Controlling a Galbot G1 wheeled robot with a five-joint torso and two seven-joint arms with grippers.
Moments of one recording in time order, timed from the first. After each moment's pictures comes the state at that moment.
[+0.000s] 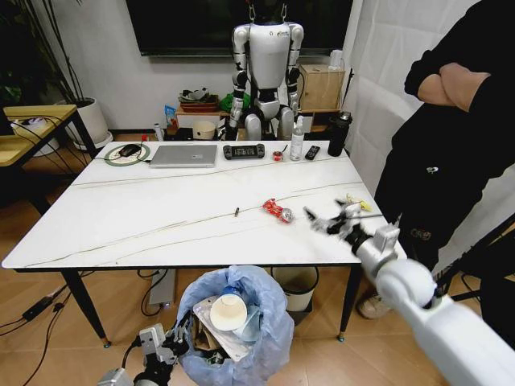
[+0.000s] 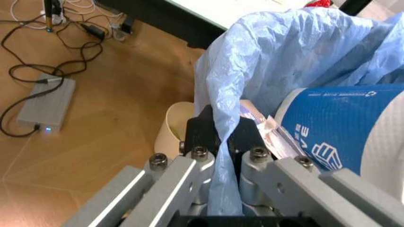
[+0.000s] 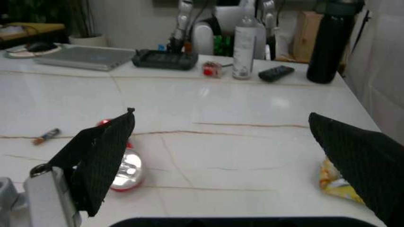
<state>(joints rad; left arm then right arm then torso) 1.94 -1.51 -0.61 -2.20 -0.52 0.20 0.09 -0.91 0.90 0.21 1.67 0.68 -0.17 -0.01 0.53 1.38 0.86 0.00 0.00</state>
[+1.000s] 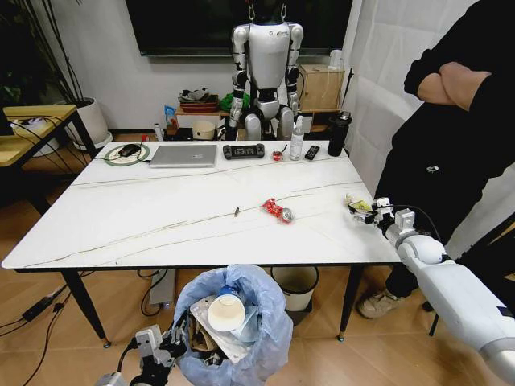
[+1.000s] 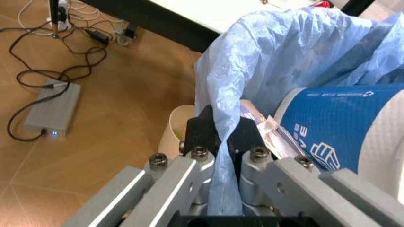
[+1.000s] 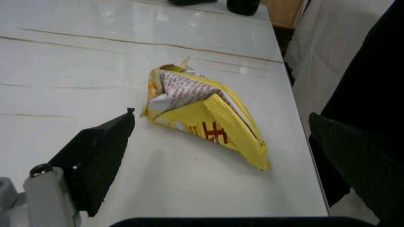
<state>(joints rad) 1.95 -1.53 -0.62 -2.22 -0.50 0.19 0.10 -0.63 0.92 0.11 1.04 0.54 -0.02 -0.19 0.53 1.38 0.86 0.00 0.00</state>
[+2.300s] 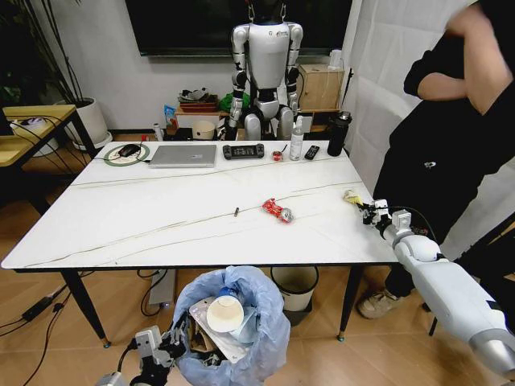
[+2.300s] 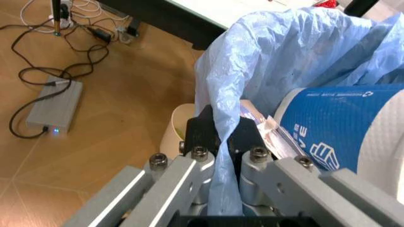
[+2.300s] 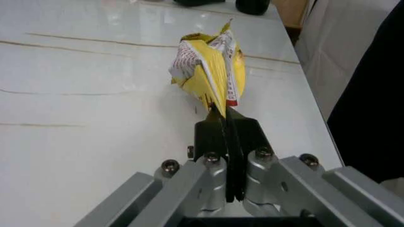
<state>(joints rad) 1.94 -1.53 -0.62 -2.20 -0.51 0.19 0.10 -0.60 0.95 0.09 1.01 0.56 0.00 -0.21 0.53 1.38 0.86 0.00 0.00</state>
